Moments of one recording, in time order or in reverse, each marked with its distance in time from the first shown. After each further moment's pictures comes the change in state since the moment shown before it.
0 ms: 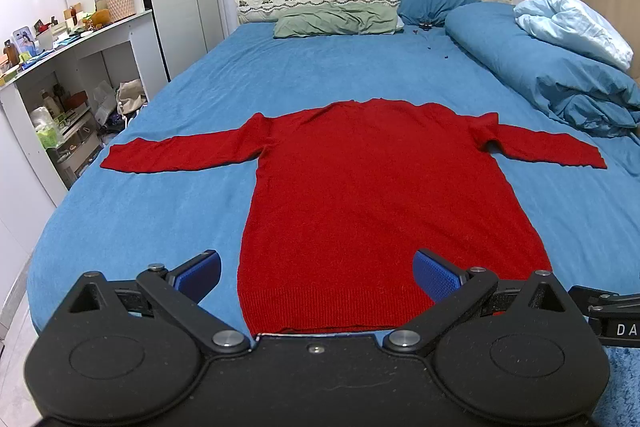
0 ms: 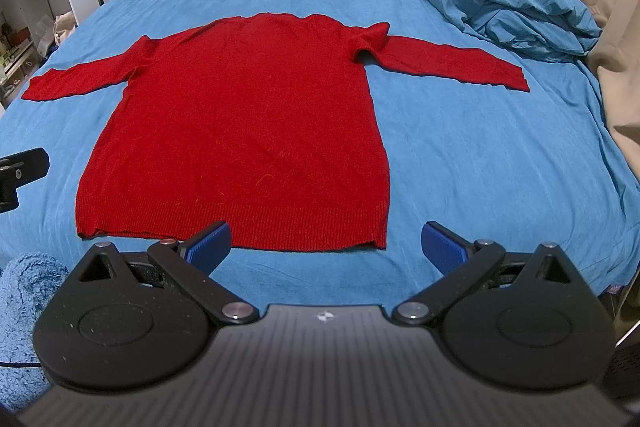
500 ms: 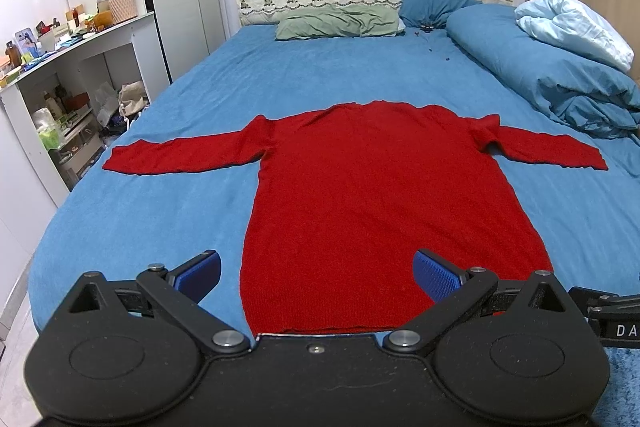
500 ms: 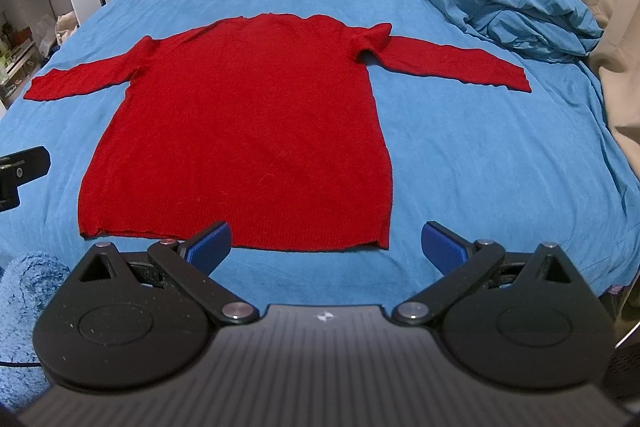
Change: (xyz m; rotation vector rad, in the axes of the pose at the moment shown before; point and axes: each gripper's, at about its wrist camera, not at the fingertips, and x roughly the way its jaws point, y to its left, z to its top) left arm -0.002 0.001 0.000 -0.003 -0.008 0.004; right arm 0.001 0.000 0.000 0.003 0.000 0.005
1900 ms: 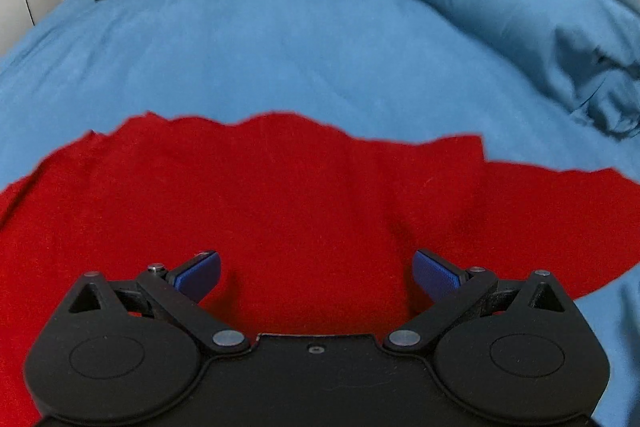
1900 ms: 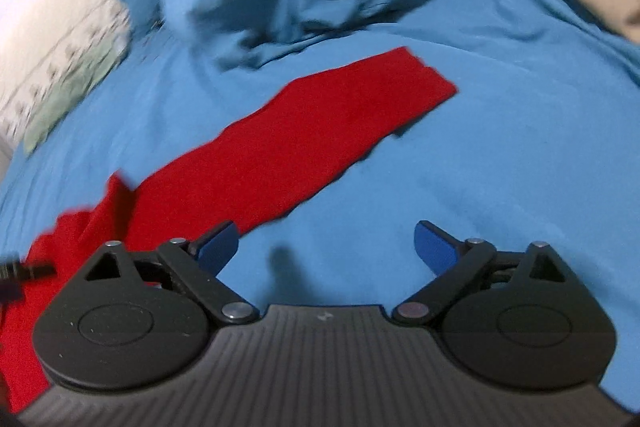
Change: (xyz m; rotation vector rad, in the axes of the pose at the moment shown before) left arm 0.433 -0.259 0.185 0.134 0.203 -0.273; right arm 0.321 -0.295 0.134 0.675 -0.160 -0.128
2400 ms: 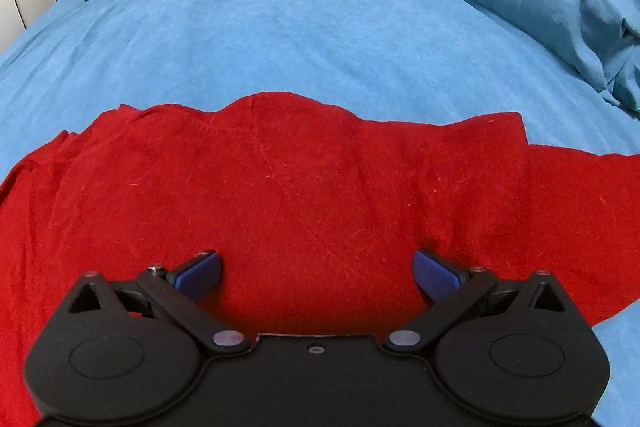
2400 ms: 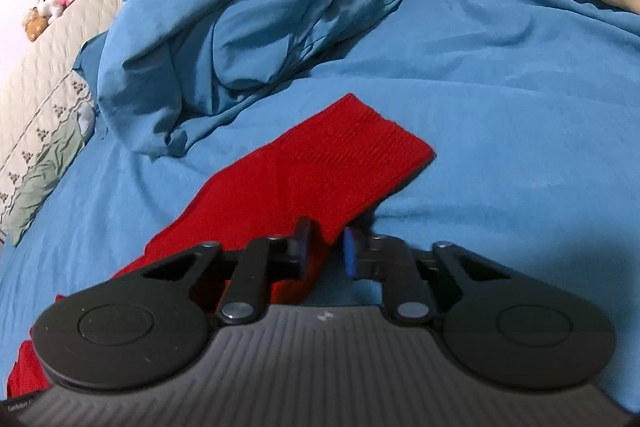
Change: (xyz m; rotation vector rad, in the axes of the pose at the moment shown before) left arm 0.035 -0.002 0.002 0.035 0.011 0.015; right arm 0.067 -0.038 0.044 0.168 -0.101 -0.016
